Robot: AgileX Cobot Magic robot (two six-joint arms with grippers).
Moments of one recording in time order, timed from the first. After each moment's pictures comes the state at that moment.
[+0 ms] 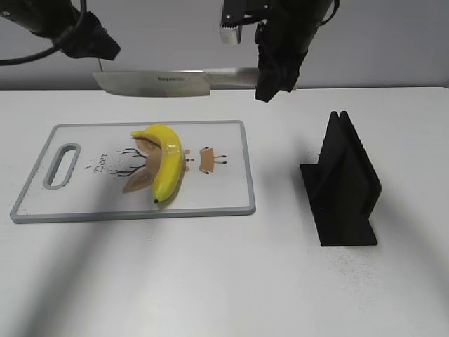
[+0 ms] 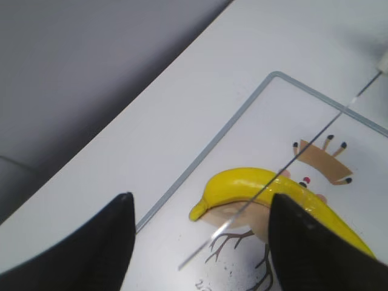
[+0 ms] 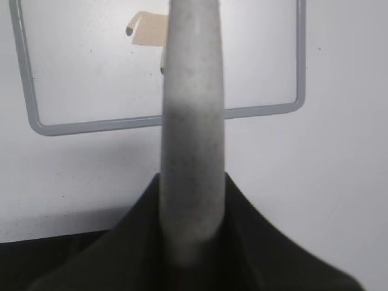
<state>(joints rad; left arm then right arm) -0.18 1.72 -1.41 -0.53 0.64 1.10 0.43 2.23 -2.10 0.17 1.23 -1.08</state>
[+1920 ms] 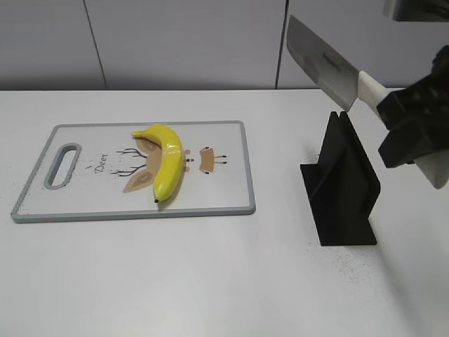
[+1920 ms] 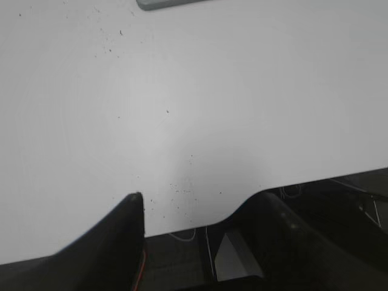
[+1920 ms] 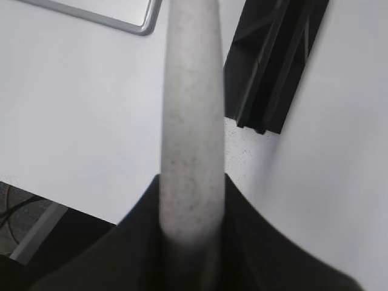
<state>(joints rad) -0.03 0.59 -0.63 -0.13 1.22 0.27 0.43 1.31 -1.09 0.11 1.05 0.12</state>
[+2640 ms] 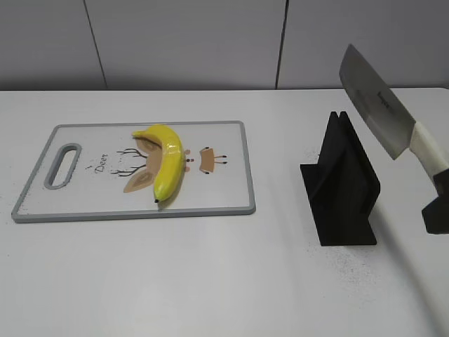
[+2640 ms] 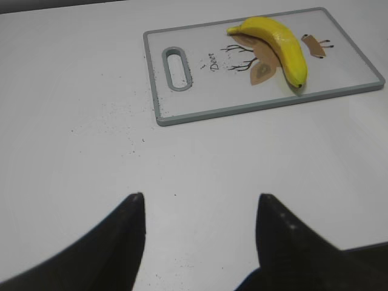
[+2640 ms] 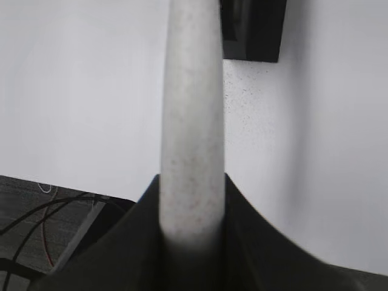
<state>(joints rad) -0.03 0.00 -0.57 -0.14 1.23 0.26 0.43 1.02 -0.78 0.12 0.95 0.31</state>
